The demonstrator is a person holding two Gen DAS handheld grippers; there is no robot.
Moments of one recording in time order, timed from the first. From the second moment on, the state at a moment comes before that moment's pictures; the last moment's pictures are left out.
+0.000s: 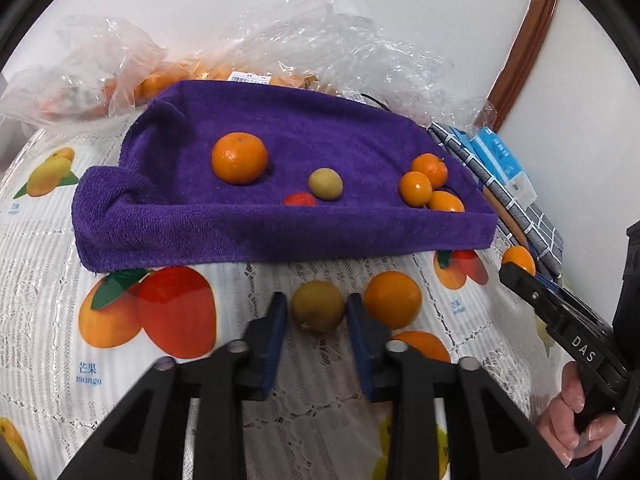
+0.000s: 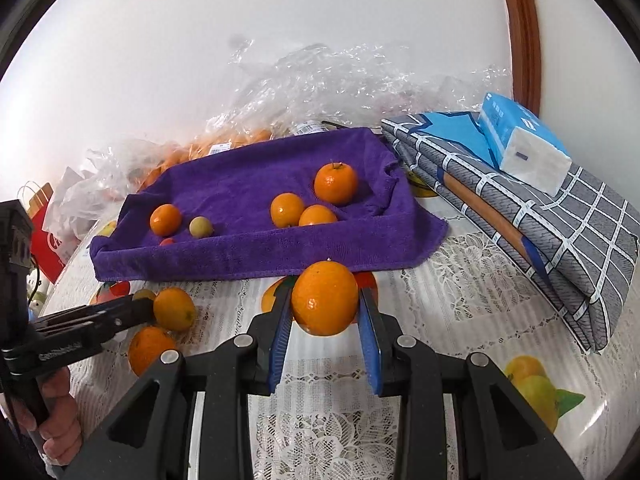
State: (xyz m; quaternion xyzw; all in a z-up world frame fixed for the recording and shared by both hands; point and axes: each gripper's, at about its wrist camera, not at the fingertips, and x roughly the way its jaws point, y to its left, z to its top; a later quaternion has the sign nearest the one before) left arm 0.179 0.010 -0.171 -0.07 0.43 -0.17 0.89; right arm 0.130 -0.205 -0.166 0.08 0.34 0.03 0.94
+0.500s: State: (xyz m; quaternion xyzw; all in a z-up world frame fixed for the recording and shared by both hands) left arm 0.154 0.034 -0.144 -0.12 0.32 -0.16 0.93; right arm 0.125 -0.205 -0.163 0.09 0.32 0.03 0.94
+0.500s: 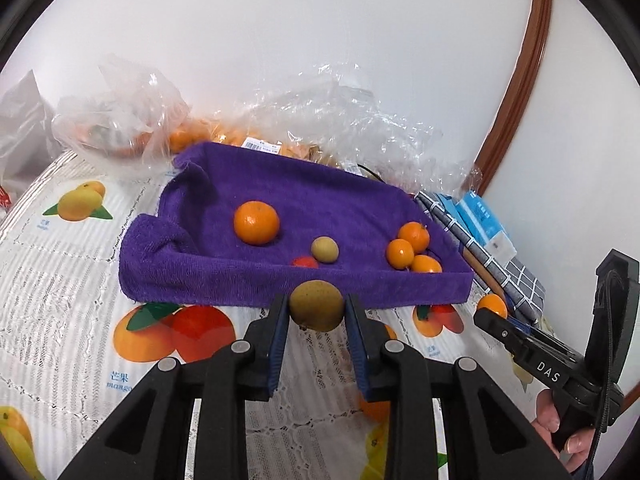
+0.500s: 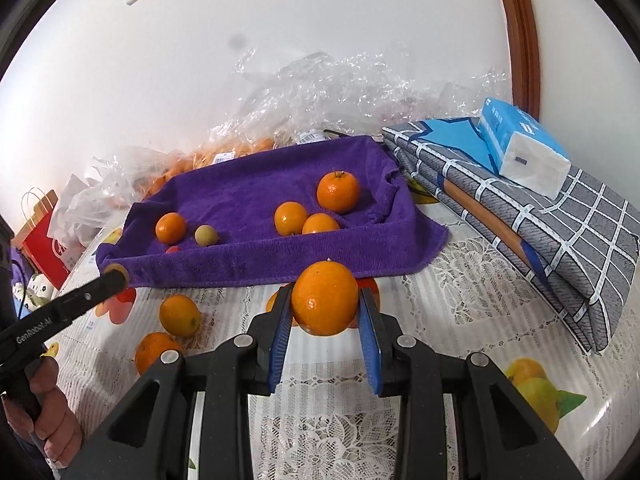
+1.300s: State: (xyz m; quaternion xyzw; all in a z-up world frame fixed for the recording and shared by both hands) left arm 0.155 0.040 -0.143 -0.12 0.31 -0.14 0.93; right arm 0.122 -0.206 -0.159 0.09 0.31 0.04 0.95
